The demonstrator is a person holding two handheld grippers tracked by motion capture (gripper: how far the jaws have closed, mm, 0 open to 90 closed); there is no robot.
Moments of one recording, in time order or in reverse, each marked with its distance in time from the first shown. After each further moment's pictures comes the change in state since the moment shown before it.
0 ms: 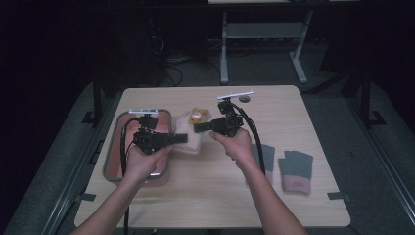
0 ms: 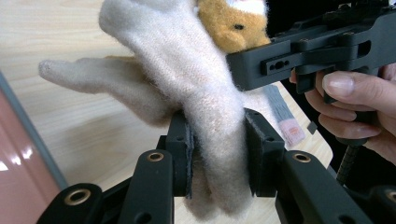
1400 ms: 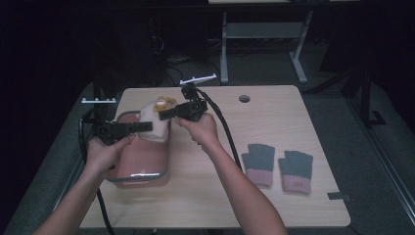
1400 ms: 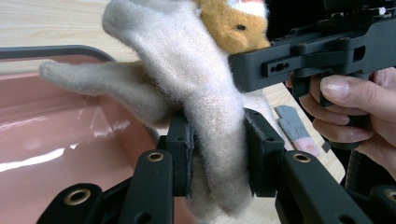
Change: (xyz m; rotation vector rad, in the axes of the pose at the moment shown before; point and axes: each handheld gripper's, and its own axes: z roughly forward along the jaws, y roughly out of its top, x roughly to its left) left arm 0.044 0.015 -0.078 -0.074 0.071 -0.053; right arm 0.045 0.053 0.070 0.025 0.108 -0.055
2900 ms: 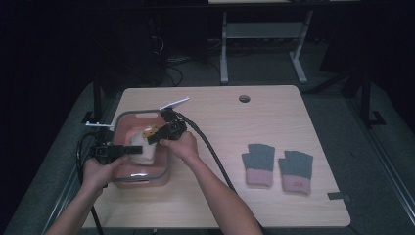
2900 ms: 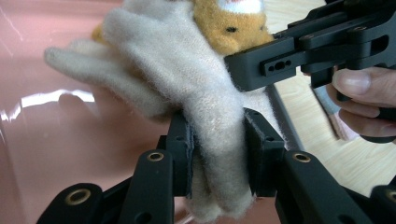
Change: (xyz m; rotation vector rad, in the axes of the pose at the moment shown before) left arm 0.062 -0.059 0.011 0.141 0.140 -0.120; right arm -0.034 -0.035 0.097 0.209 -0.043 0.064
